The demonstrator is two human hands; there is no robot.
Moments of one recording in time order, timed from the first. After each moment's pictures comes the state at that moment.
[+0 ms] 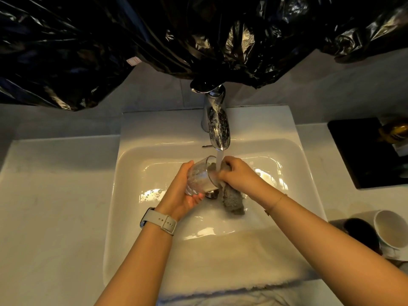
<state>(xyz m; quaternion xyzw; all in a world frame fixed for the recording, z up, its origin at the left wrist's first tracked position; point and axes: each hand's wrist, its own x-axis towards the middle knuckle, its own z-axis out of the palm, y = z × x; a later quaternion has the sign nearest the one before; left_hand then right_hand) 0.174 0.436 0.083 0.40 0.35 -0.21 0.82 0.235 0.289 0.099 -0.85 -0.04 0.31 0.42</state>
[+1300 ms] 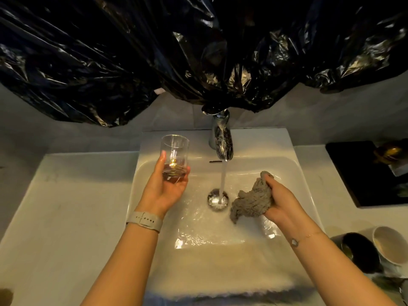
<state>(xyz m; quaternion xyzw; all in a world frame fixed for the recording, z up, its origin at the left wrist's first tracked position) 0.164 0.485 0.140 0.24 0.36 -0.02 0.90 0.201 0.238 0.135 -0.44 0.36 0.24 0.79</state>
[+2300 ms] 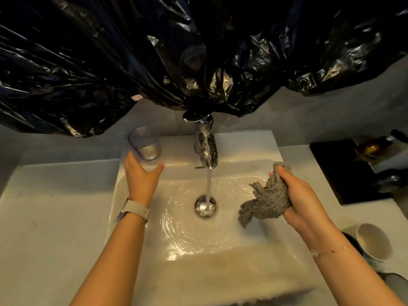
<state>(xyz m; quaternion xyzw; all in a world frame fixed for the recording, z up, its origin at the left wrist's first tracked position) 0.210 0.511 0.096 0.81 0.30 0.15 0.48 0.207 0.199 0.177 -0.52 0.26 0.14 0.80</state>
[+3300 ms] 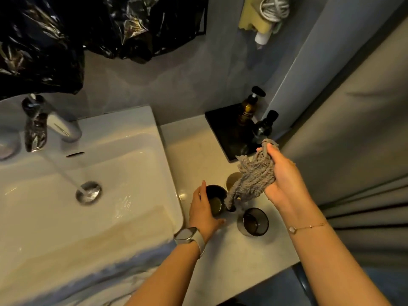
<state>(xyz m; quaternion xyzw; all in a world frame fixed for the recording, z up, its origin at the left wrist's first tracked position) 0.109 0.057 0.033 0.88 0.03 -0.21 0.43 0.149 -0.092 0.196 -0.46 0.33 0.01 0.82</state>
